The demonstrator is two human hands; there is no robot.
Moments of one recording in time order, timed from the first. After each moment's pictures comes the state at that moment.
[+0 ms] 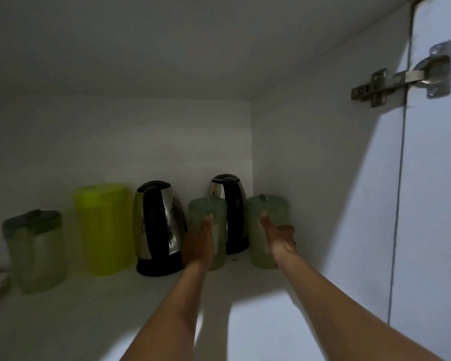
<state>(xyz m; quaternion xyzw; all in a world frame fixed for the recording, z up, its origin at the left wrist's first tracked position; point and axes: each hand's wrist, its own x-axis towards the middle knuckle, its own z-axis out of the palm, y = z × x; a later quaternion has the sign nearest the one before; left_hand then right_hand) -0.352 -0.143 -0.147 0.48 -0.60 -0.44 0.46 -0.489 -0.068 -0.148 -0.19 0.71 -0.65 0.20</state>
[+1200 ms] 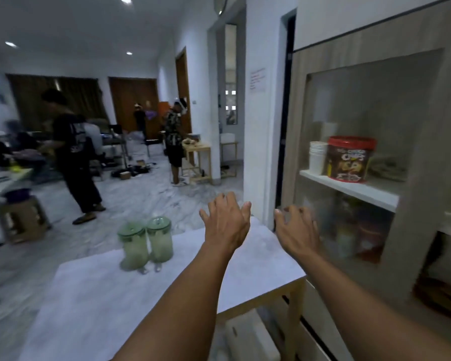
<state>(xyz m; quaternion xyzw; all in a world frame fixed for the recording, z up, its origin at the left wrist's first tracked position) 0.240 0.406 -0.205 0.88 -0.34 0.11 0.30 0.136 0.303 -0.225 -0.82 0.43 -0.30 0.24</state>
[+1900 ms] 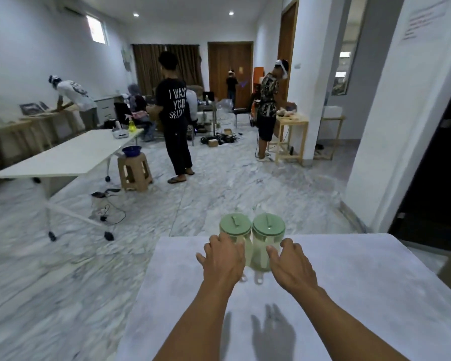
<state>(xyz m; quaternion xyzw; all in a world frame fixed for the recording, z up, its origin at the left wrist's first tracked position) 0.558 0.545 -0.338 0.97 -0.06 -0.04 0.25 0.501 0.418 -0.343 -0.91 0.29 -0.05 0.30</state>
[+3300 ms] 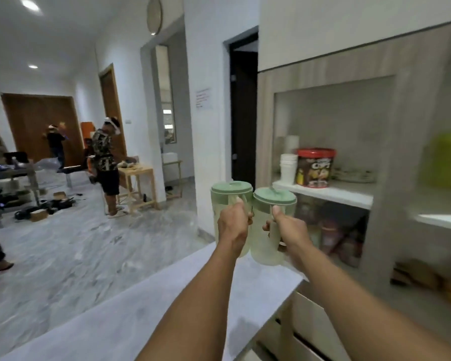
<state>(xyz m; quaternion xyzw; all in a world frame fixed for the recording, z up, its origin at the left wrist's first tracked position) 0.341 0.396 -0.183 0.62 -0.34 -0.26 0.66 0.232 0.345 -0.200 -0.55 0.44 -0.44 0.56</state>
